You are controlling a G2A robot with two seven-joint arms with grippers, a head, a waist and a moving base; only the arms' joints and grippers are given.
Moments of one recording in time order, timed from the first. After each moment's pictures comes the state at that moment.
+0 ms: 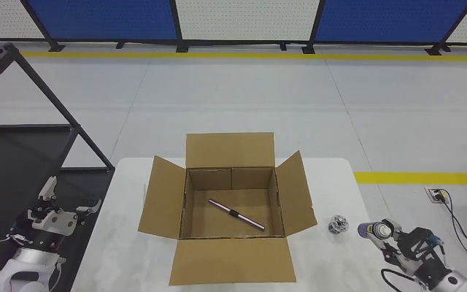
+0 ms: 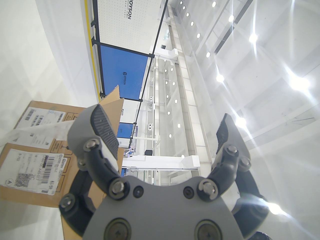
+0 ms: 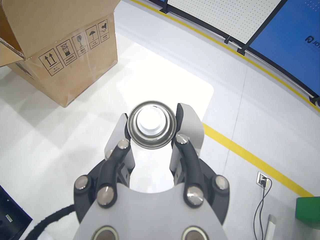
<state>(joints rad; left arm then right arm) 1.37 -1.13 -1.97 -1.73 -0.79 0.12 -0.44 -1.57 -1.09 1.99 -1.86 -1.22 -0.74 0.19</state>
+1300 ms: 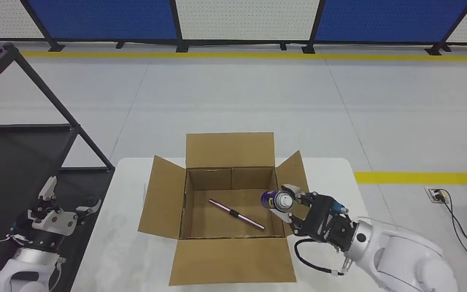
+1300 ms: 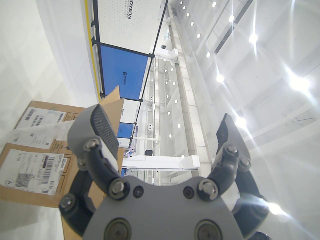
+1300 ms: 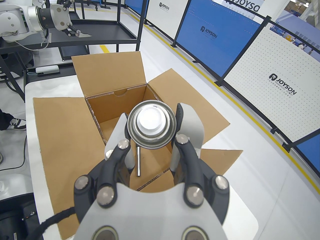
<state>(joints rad) 1.37 -1.13 -1.97 -1.73 -0.79 0.12 -0.44 -1.10 -1.09 1.41 -2.09 -1.07 -0.64 0.46</state>
